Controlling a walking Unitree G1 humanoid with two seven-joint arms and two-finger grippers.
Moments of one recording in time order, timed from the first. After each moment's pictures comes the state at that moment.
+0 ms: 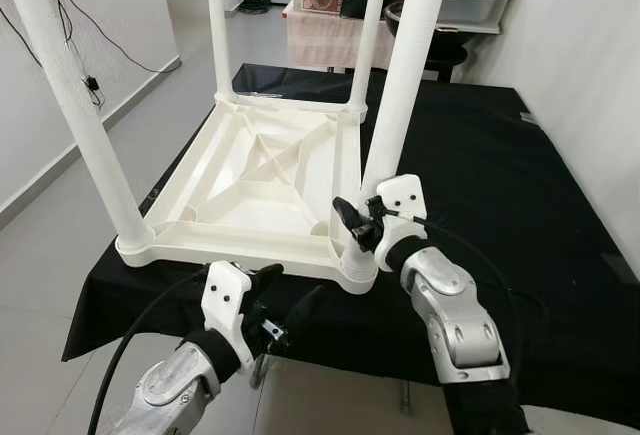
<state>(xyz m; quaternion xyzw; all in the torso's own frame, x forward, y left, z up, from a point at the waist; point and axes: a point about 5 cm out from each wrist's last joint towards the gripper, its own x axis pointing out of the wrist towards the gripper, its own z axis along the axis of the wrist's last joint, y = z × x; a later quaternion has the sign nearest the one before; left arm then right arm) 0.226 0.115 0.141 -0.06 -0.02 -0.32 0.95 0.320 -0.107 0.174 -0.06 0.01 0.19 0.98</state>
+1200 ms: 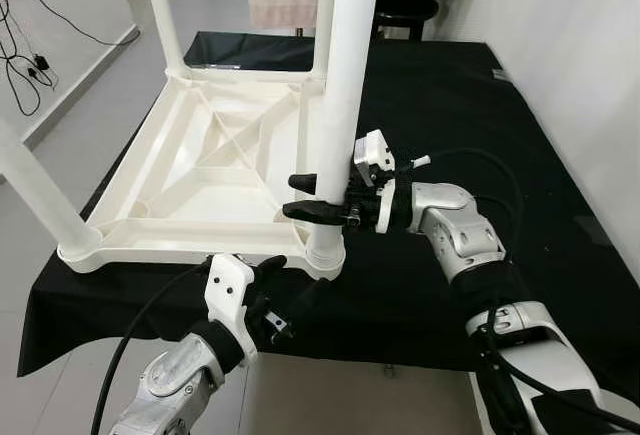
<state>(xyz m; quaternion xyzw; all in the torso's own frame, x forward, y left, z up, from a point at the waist) 0.225 0.113 0.141 -0.07 -0.02 -0.32 0.95 0.356 -0.097 0.208 -0.05 -0.02 0.61 0.79</state>
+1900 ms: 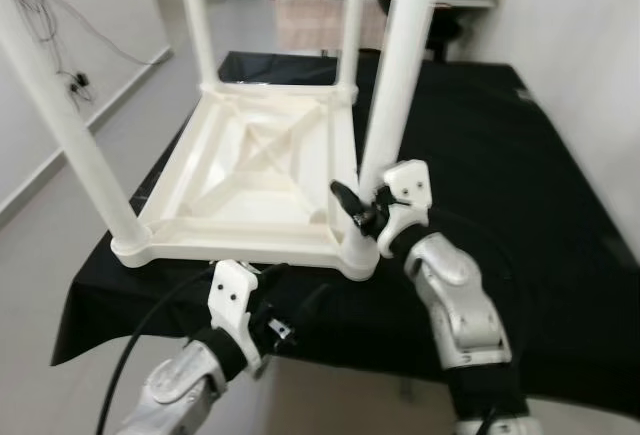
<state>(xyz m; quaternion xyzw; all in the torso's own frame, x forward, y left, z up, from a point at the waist) 0.227 0.115 0.142 -0.06 -0.01 -0.32 0.95 0.328 -0.099 0.179 -0.04 -0.05 0.25 0.97</state>
